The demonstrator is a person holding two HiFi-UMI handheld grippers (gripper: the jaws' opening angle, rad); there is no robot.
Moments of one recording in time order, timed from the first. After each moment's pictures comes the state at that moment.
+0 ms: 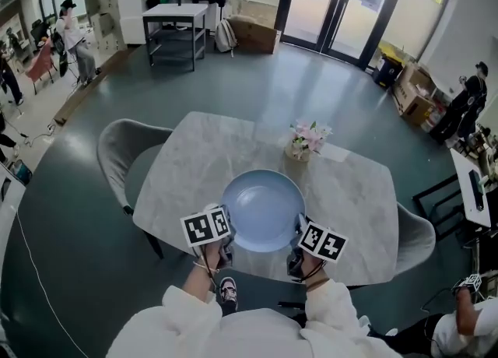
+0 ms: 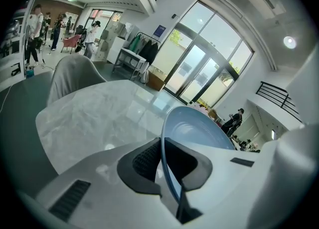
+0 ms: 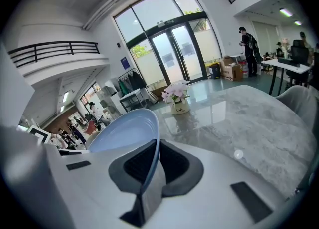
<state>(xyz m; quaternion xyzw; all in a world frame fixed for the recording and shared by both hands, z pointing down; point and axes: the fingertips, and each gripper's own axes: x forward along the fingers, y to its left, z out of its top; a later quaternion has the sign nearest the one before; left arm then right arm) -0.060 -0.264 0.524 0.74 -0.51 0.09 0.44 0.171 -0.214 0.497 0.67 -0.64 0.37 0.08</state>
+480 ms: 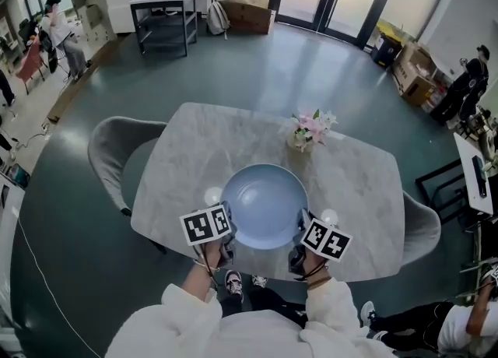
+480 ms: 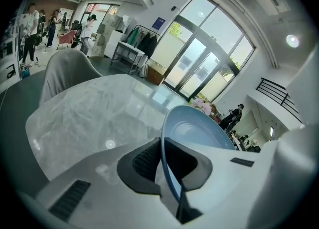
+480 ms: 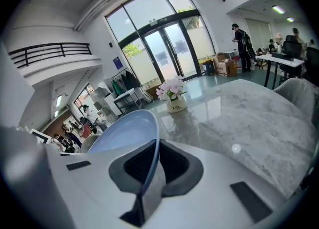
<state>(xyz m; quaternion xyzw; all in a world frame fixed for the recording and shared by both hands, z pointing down) -0.055 -0.294 0.552 0.74 -0.49 0.12 0.46 0.175 -0.236 0.522 0.68 -0.61 0.39 0.07</state>
